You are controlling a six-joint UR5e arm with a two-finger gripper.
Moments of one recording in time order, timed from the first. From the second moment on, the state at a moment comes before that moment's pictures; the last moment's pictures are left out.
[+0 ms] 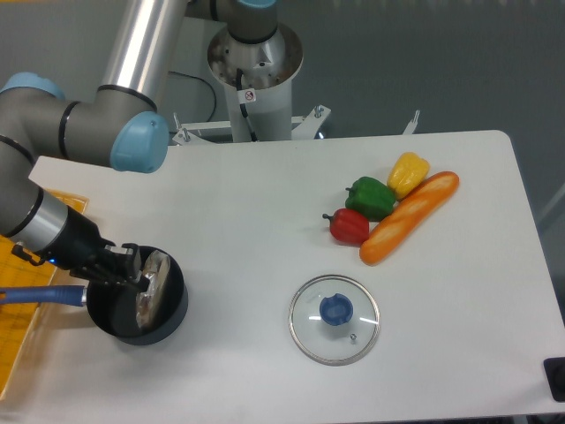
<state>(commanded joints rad) 1.80 -2.11 -1.28 -1.30 2.15 -0.13</state>
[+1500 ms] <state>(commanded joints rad) 1.66 -2.12 -1.33 -1.30 2.22 -0.11</state>
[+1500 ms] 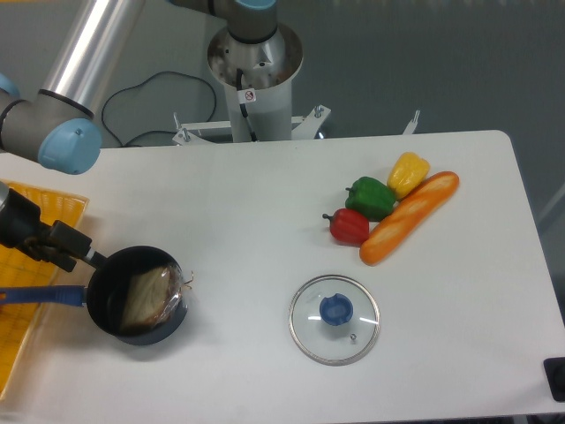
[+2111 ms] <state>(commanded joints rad) 1.83 -2.05 -1.33 -1.23 1.93 0.04</state>
